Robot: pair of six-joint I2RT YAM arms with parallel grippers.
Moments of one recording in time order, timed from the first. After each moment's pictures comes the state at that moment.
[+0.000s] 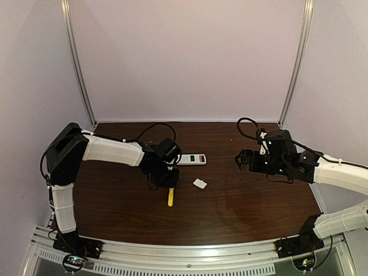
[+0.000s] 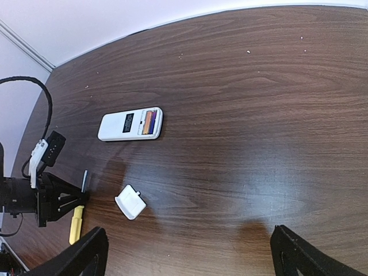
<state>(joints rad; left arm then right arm) -0.87 2.00 1.30 -0.47 -0.02 -0.60 0.68 1.11 0.73 -0.27 0.19 0.62</state>
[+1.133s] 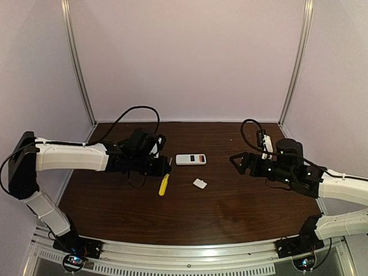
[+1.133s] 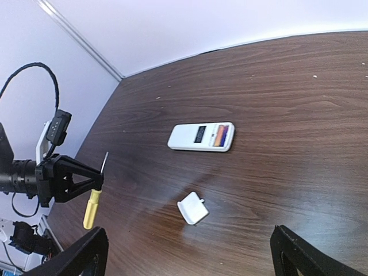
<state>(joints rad) -0.87 1.62 1.05 -0.23 -0.03 -0.60 0.70 0.98 0.55 0.04 0.02 0.62</state>
